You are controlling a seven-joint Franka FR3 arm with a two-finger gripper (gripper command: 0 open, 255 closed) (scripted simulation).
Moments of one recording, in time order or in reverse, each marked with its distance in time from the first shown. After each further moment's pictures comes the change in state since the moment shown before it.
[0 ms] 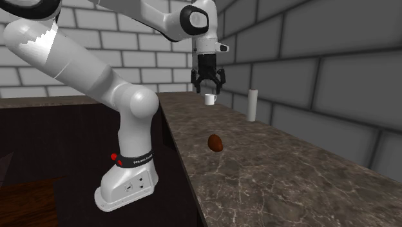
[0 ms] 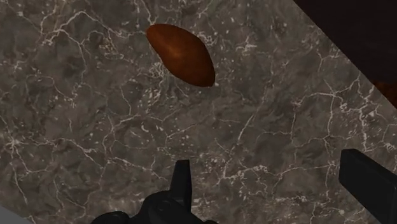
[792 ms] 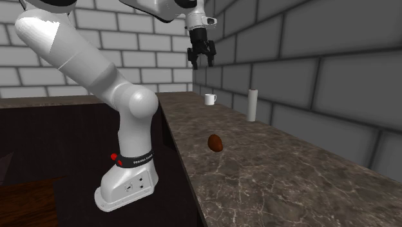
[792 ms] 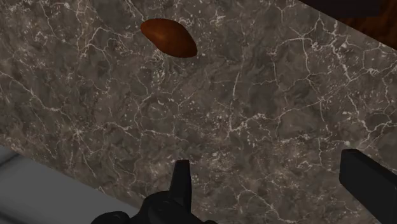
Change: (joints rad) arm -0.021 0.123 0.287 0.315 0.069 -0.193 0.391
